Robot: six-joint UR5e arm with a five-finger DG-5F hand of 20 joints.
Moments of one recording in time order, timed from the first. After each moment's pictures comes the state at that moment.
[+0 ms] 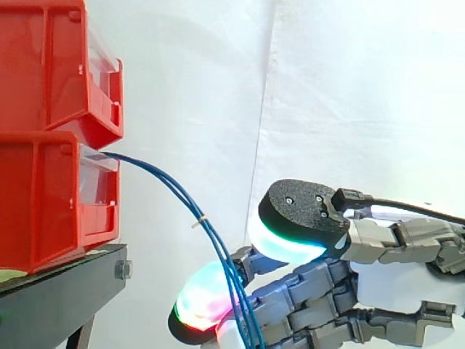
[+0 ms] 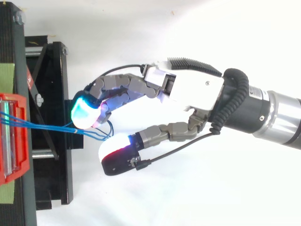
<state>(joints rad) 0.19 -2.33 -1.36 -2.46 -1.11 -0.36</state>
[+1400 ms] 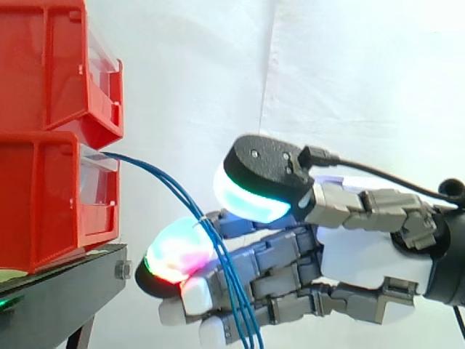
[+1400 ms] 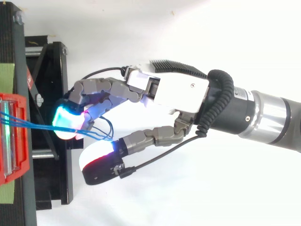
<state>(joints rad) 0.18 -2.37 -1.29 -2.41 -1.16 -0.35</state>
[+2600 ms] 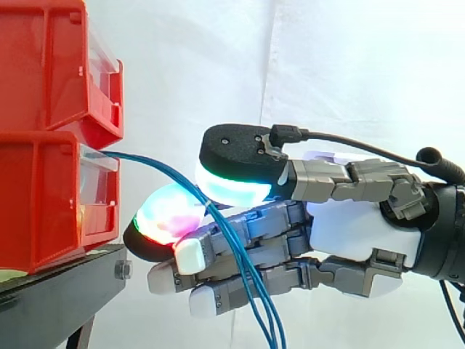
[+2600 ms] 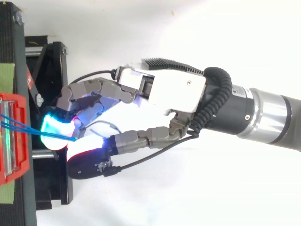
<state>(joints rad) 0.17 -2.36 -1.26 -2.42 -1.19 -0.33</state>
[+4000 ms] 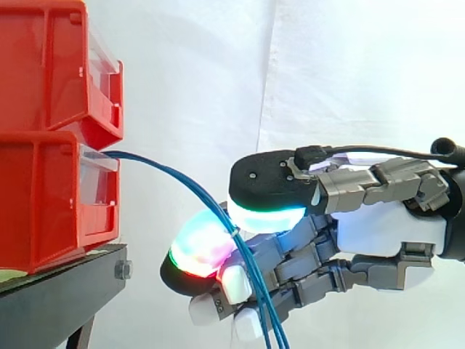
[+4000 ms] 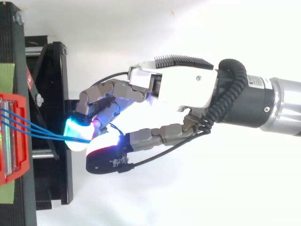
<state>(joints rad) 0.15 -2.30 -1.25 -2.65 -1.27 -0.31</state>
